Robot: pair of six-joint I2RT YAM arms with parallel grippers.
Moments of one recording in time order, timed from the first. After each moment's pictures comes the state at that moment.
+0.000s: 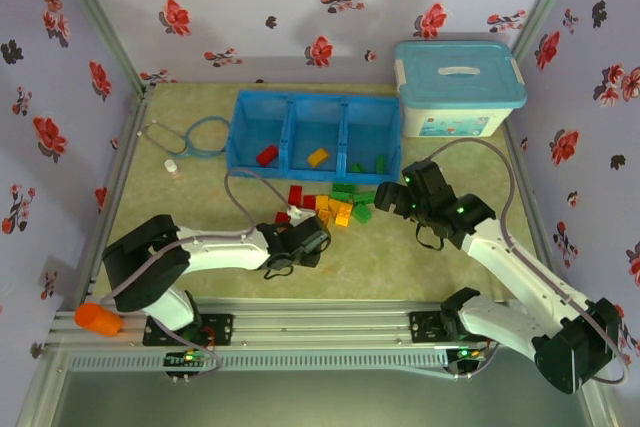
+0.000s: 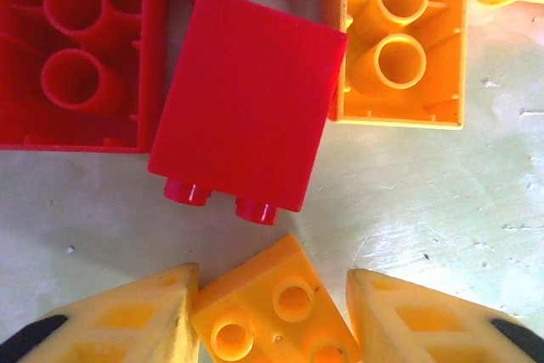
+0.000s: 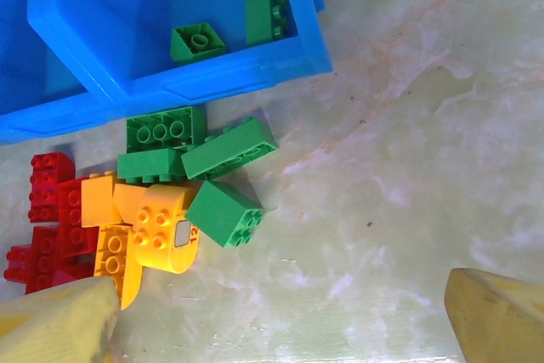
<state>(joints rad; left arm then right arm) -1.13 1.58 0.76 -0.33 -0.29 -0.85 0.57 1.00 0.83 -0.75 0.14 0.75</state>
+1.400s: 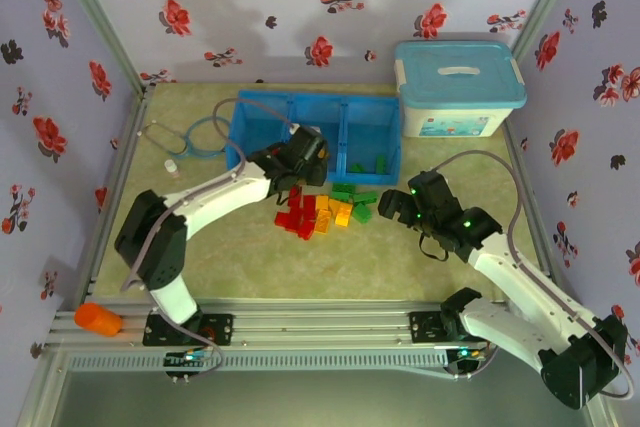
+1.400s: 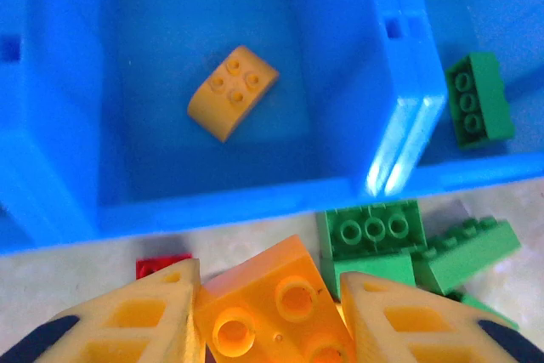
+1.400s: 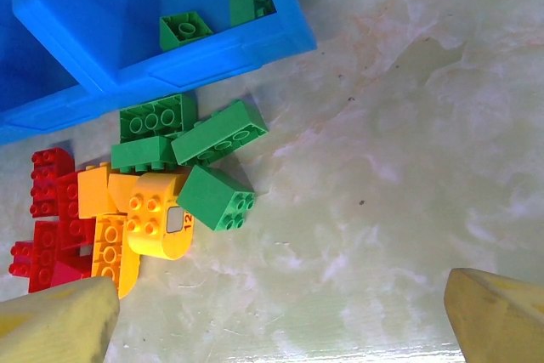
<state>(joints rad) -0.79 1.73 1.33 -0.48 -0.23 -0.51 0.57 0.90 0.75 -0.74 0.13 0.80</state>
